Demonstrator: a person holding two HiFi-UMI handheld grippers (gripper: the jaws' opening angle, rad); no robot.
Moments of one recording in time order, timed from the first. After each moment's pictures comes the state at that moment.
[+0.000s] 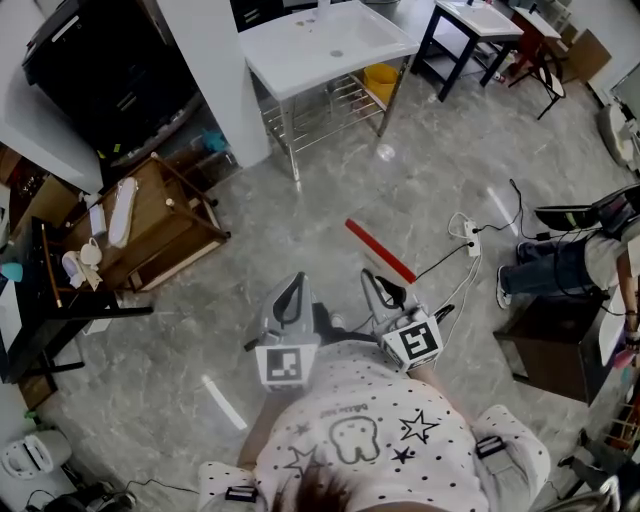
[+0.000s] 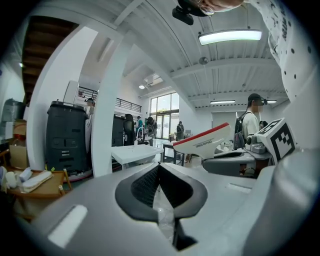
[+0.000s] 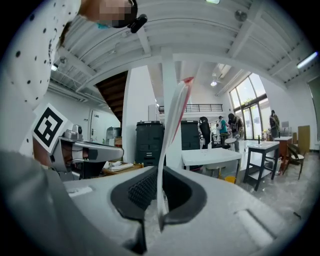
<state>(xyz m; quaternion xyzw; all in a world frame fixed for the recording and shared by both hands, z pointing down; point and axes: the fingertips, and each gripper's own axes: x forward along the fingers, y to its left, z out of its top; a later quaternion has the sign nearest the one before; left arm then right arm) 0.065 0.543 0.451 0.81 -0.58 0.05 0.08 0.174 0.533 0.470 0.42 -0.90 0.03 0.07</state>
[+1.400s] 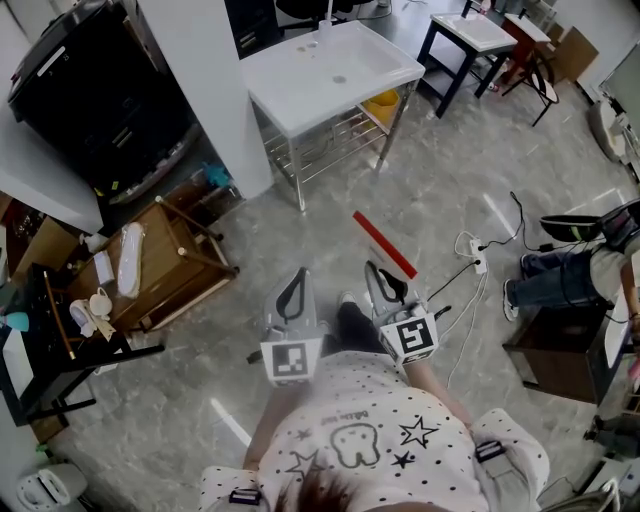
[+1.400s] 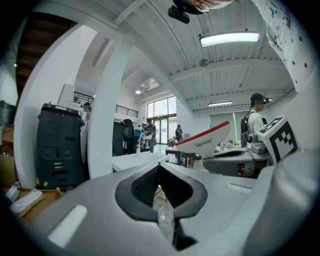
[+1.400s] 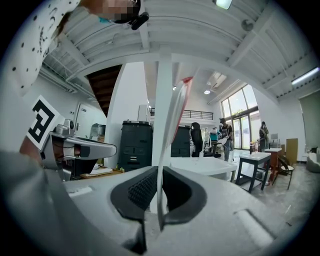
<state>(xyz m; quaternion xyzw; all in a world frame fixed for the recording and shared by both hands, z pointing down) -0.005 0.416 0.440 0.82 -0.56 0.04 0.04 0.110 0.406 0.459 0.48 -0.87 0.00 0.06</state>
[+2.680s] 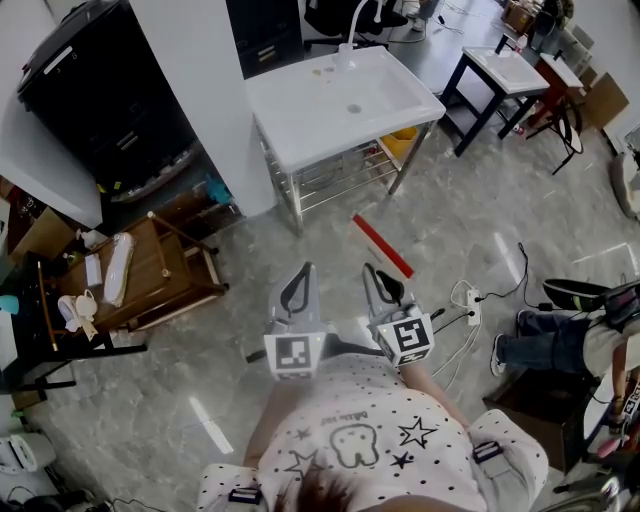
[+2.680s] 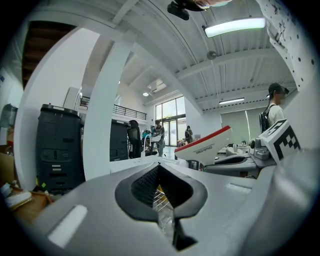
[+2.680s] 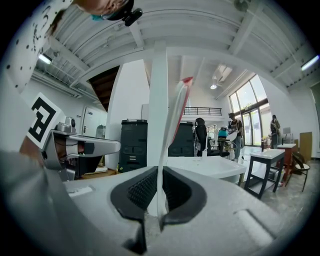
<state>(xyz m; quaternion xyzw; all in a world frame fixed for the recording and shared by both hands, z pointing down) 0.064 0.276 0.434 0.79 -0.61 0.02 0.03 0.169 0.260 0.469 0.43 -0.90 0.01 0.06</state>
